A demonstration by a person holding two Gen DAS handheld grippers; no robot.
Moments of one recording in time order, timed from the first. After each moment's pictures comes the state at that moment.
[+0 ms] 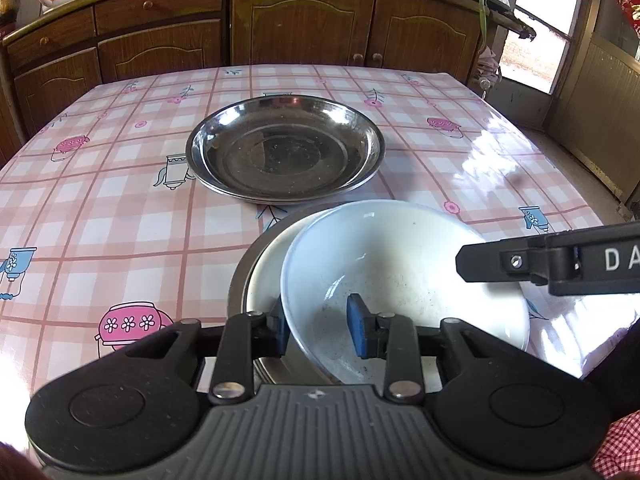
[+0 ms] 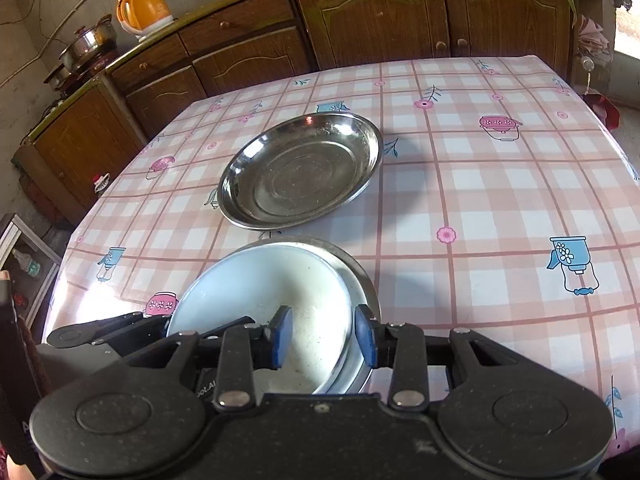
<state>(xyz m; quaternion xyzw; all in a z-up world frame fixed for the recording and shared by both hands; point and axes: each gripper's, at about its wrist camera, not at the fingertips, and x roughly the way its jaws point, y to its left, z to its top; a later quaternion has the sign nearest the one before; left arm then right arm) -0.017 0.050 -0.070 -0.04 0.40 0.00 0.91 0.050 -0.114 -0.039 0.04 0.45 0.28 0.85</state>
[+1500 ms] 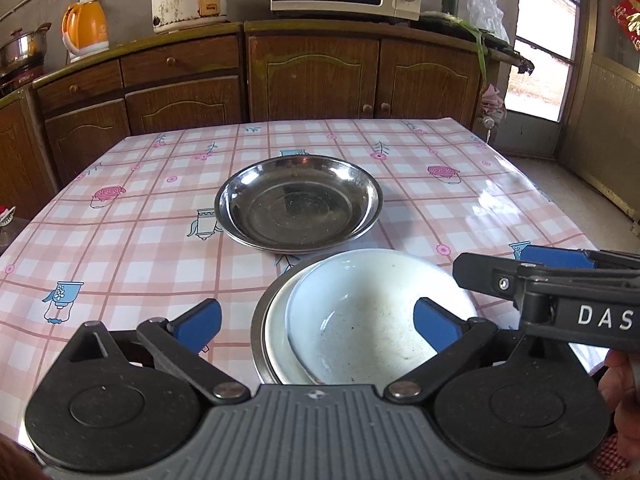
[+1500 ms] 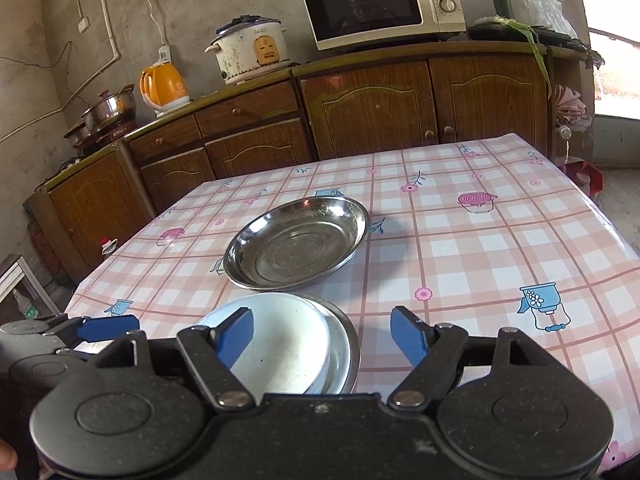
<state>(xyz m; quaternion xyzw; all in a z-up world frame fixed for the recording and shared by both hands) -0.053 0.034 -0.034 -0.01 0.34 0.04 0.94 0.009 -0.147 -0.037 0.06 0.30 0.27 0.91</state>
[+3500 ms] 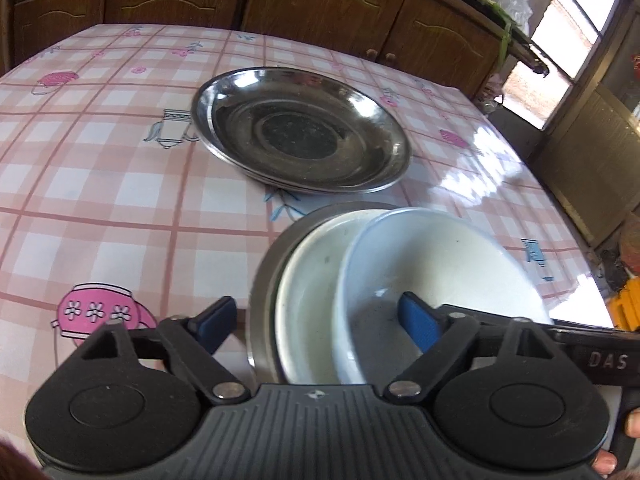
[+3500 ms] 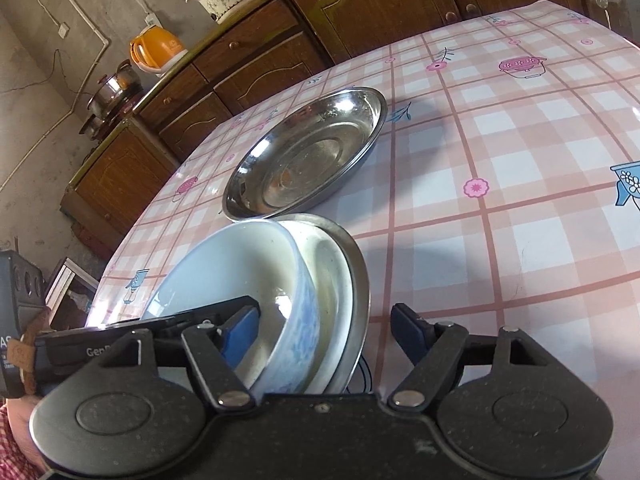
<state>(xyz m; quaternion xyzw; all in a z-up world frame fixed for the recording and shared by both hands) 0.001 0.085 -0.094 -0.15 0.41 -0.05 0.90 0.074 -0.134 -0.116 0.16 0.43 0.35 0.82</state>
